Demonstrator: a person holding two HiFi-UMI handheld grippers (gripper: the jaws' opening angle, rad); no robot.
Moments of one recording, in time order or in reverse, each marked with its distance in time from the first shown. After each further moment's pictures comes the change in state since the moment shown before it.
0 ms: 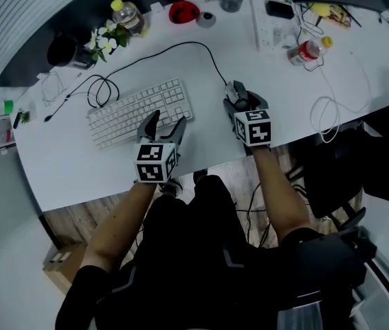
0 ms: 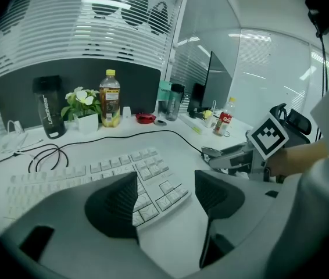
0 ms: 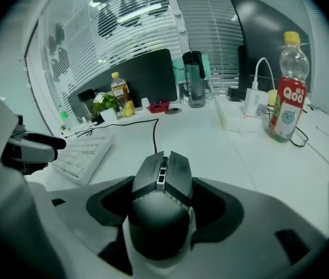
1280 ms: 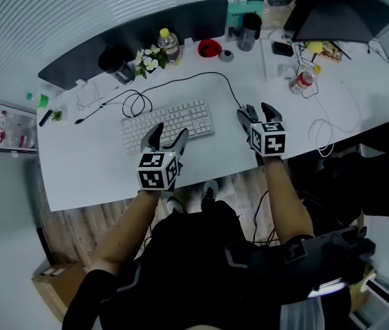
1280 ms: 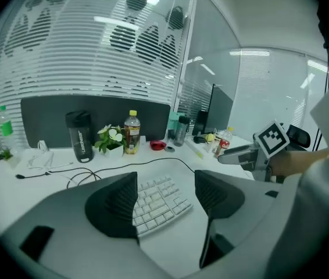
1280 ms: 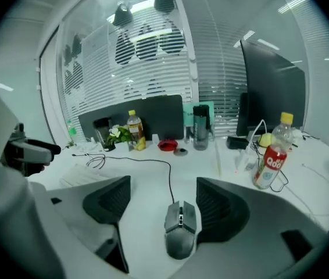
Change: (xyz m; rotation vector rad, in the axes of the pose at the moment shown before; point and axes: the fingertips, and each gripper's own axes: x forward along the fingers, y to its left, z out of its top) left arm -0.106 0.029 0.050 -0.032 -0.156 0.044; right arm -0.084 0.036 0.084 -0.068 -0.190 -0.037
